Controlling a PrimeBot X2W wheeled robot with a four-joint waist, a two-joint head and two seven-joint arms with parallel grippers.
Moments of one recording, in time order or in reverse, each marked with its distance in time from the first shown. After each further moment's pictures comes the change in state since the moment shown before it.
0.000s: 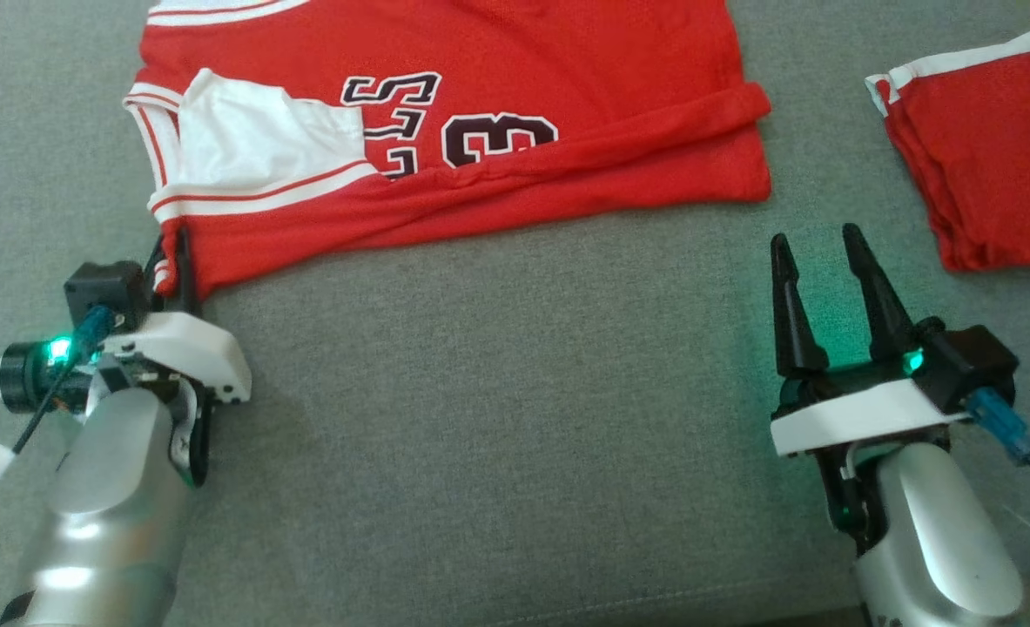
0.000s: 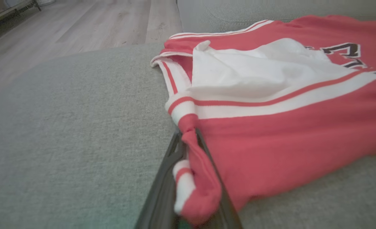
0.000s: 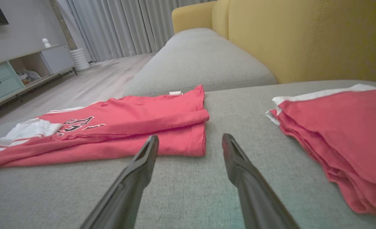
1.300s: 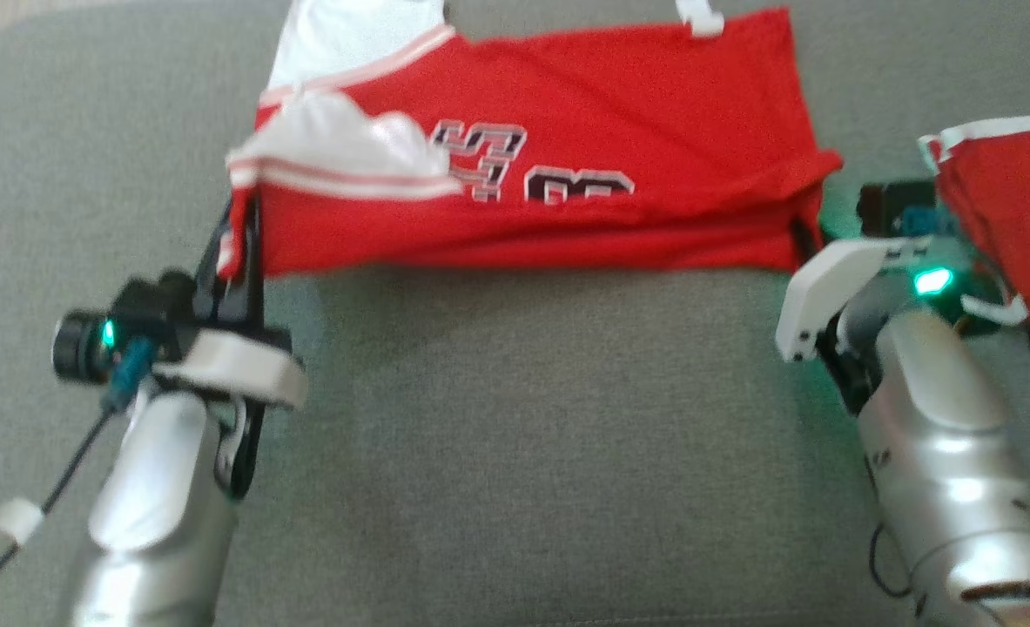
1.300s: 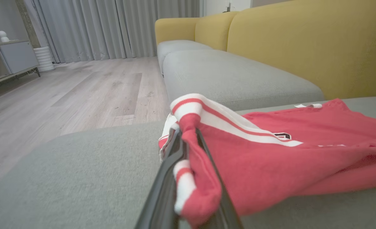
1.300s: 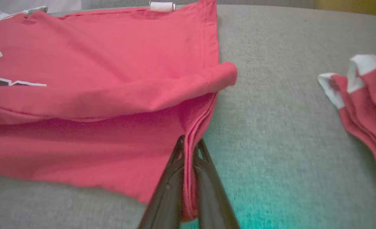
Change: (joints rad) left arm 0.101 -0.053 0.021 -0.291 0.090 -0.105 -0.103; right arm -0.487 -0.006 -0.159 0.706 -0.237 0.000 0.344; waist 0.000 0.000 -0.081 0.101
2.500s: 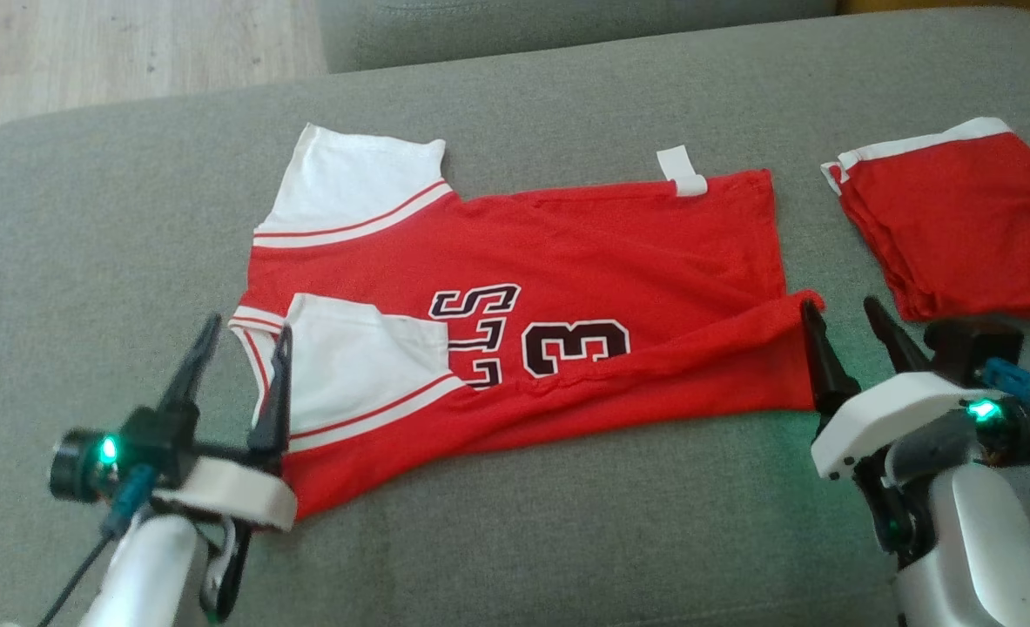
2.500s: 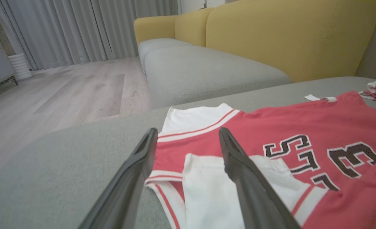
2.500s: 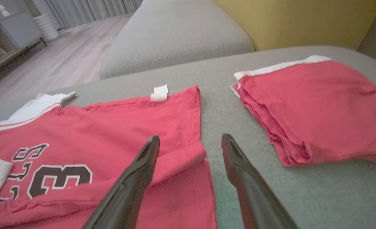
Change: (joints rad) left arm 0.291 0.080 -0.034 -0.170 -0.016 0.019 0.026; right arm 0.532 0.005 0.028 -0.715 0.239 0.000 0.090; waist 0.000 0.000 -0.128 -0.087
